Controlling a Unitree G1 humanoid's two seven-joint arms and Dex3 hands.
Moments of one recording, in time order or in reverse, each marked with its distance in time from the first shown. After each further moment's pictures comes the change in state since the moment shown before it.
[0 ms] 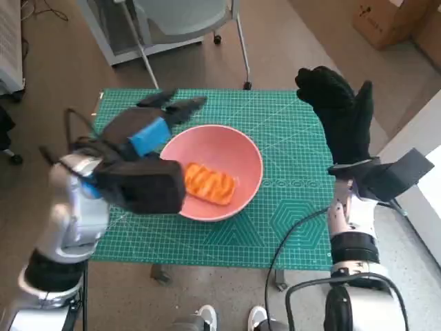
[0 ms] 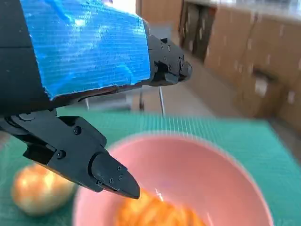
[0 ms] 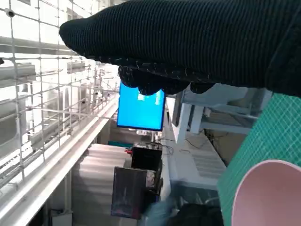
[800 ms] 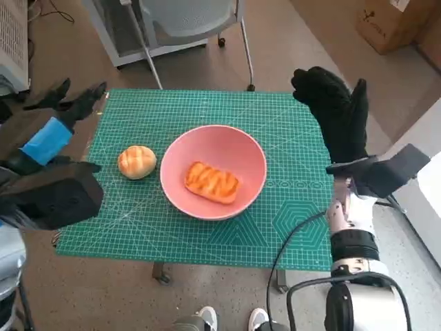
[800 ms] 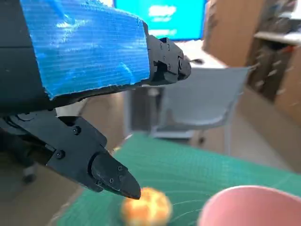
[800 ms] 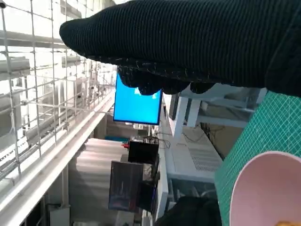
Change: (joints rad) left arm 0.180 0.211 0.201 -0.064 0.004 0.120 -0.045; right arm -0.036 -0.003 0.008 0.044 -0.003 0.000 0.000
